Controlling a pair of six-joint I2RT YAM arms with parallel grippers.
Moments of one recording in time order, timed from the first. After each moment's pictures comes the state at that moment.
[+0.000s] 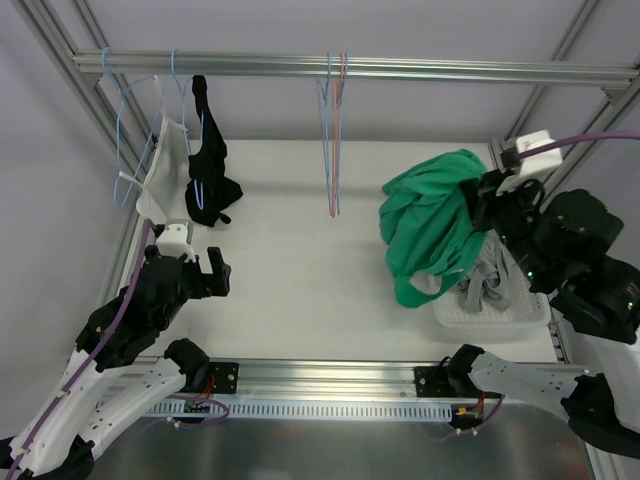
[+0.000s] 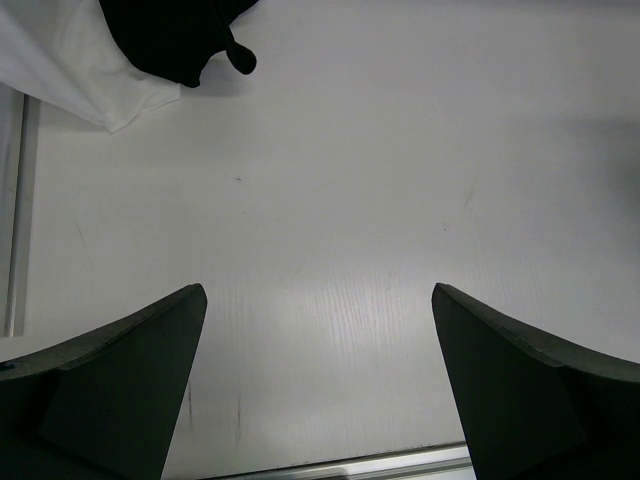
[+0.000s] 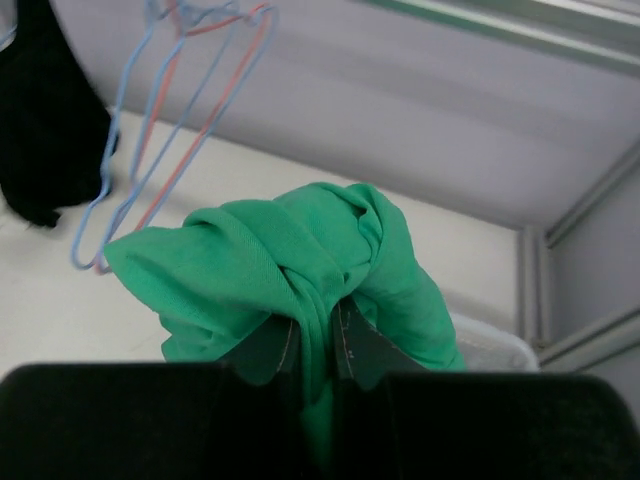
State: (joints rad) left arm -0.63 0.47 0.87 -0.92 -0.42 -0.37; right arm 0.87 0.91 1.63 -0.84 0.54 -0.07
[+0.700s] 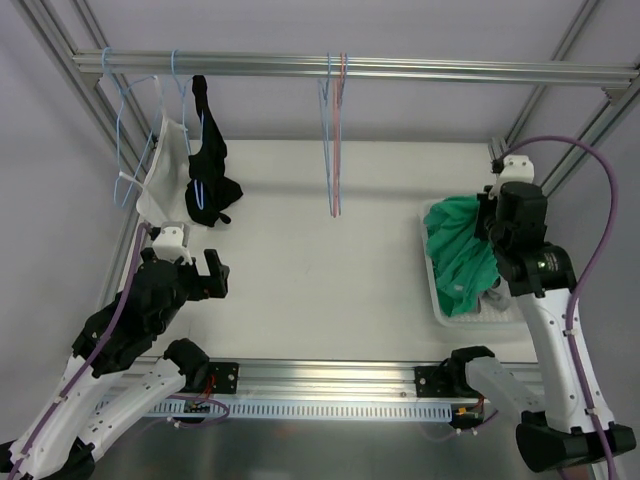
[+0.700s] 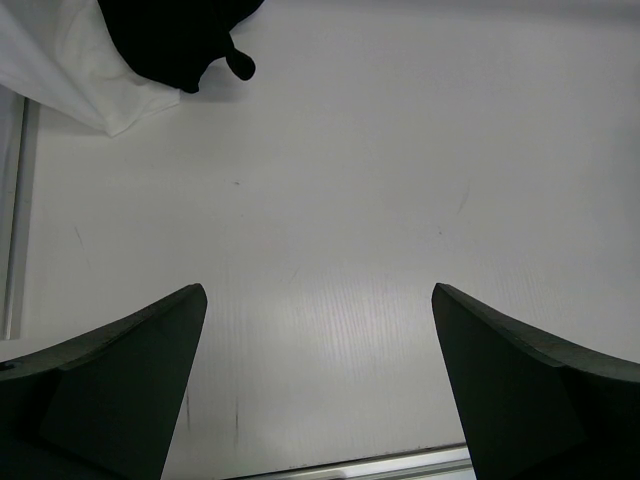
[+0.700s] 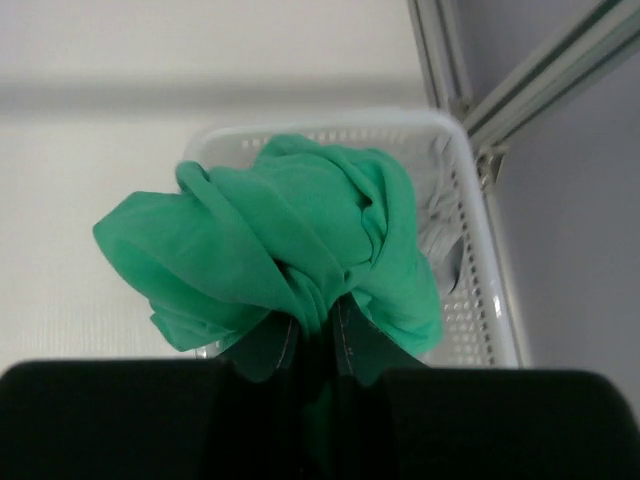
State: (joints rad) left arm -0.63 0.43 0.86 -0.92 -0.42 -0.37; right arm 0.18 0.92 1.23 -0.79 0.32 0.01
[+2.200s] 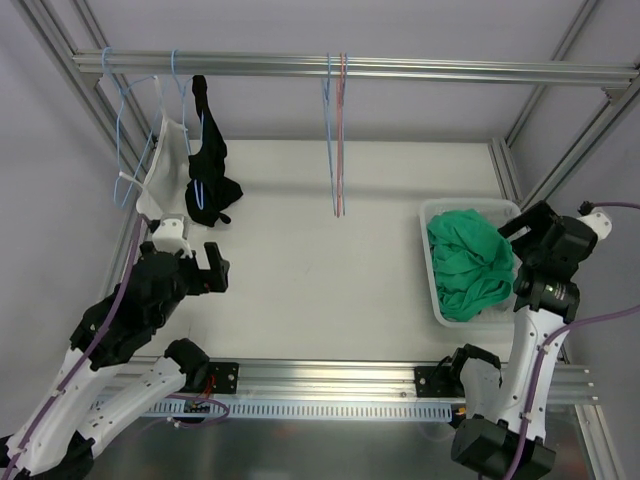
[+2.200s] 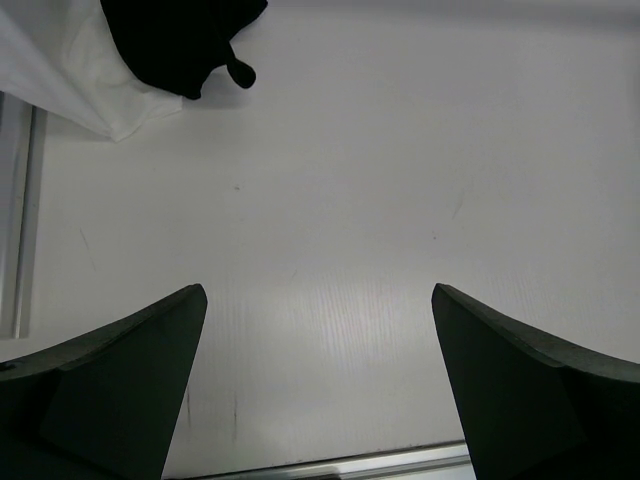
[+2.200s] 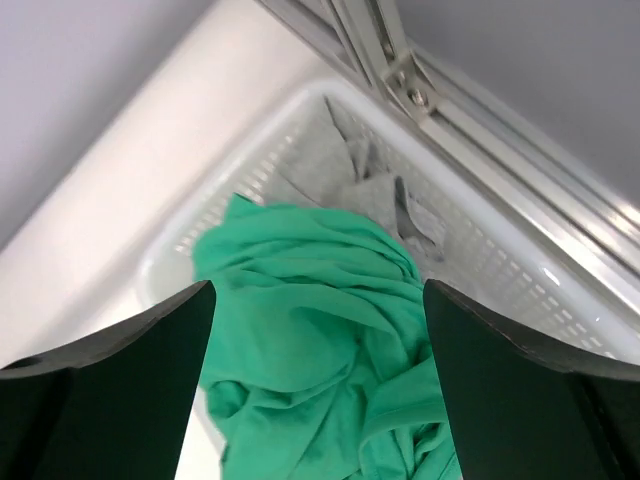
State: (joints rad) left arm -0.63 0.46 0.89 -0.93 -0.42 -0.38; right arm -0.40 0.78 0.85 -0.55 0.06 0.46
